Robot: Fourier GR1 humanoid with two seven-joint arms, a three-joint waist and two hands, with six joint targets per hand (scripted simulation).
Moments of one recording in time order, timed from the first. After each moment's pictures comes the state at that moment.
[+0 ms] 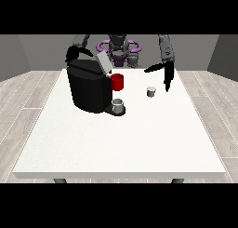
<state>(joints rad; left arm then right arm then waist) -0.43 0.35 0.16 -1.01 -0.11 -0.11 -0.08 -0.12 -0.02 0.00 -1.57 -0.02 -0.11 -0.08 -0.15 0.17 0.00</state>
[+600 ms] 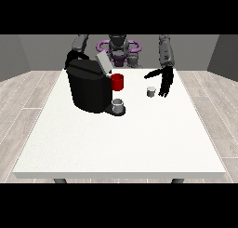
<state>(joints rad) -0.52 0.35 0.09 -0.84 -0.26 -0.08 -0.11 -0.19 -0.04 -0.03 -1.45 0.00 -0.14 -0.06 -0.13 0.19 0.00</state>
